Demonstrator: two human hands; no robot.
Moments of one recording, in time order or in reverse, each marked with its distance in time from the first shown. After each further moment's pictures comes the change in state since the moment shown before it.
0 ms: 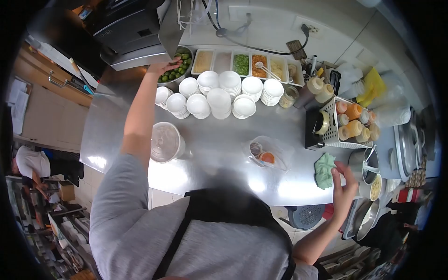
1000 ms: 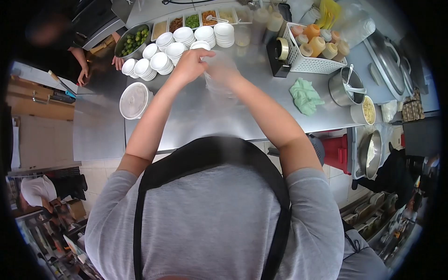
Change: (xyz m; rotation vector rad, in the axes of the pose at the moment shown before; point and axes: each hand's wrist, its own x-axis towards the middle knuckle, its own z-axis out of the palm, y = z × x) left_hand -0.268 0.011 0.280 0.690 -0.179 0.771; right_hand 0.044 -0.013 0.235 -0.126 -0.550 -0.615
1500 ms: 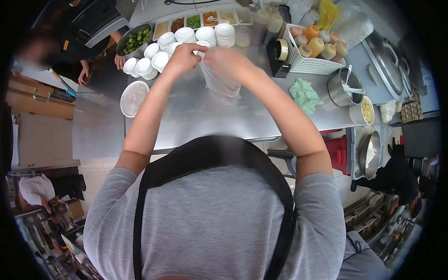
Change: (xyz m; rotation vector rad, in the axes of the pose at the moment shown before) left_hand 0.010 0.021 -0.035 0.078 -0.184 -0.174; right_hand -0.044 -0.068 -0.112 0.015 -0.167 0.052
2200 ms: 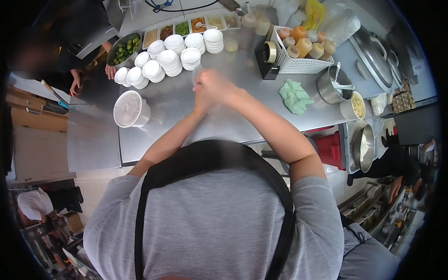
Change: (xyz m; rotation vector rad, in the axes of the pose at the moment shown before) left_hand -0.033 -0.056 0.173 -0.546 0.226 -0.152; right_hand -0.006 -0.003 0.043 0.116 0.398 -0.262
